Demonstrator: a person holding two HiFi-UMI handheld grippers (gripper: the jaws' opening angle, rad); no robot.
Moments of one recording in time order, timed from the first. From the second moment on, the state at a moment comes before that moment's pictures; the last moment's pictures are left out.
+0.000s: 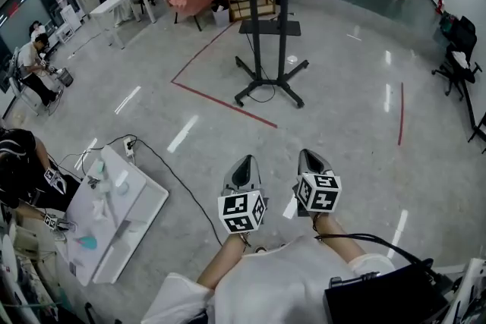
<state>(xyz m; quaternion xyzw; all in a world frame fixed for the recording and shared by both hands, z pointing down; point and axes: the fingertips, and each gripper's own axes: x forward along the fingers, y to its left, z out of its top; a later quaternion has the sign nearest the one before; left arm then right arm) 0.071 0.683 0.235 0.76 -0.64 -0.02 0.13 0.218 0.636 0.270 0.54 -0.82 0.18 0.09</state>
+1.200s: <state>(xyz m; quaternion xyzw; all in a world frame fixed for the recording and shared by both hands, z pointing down) 0.010 0.478 0.267 0.73 -0.67 -0.01 0.15 0.179 0.416 0.314 0.52 -0.81 0.22 0.12</state>
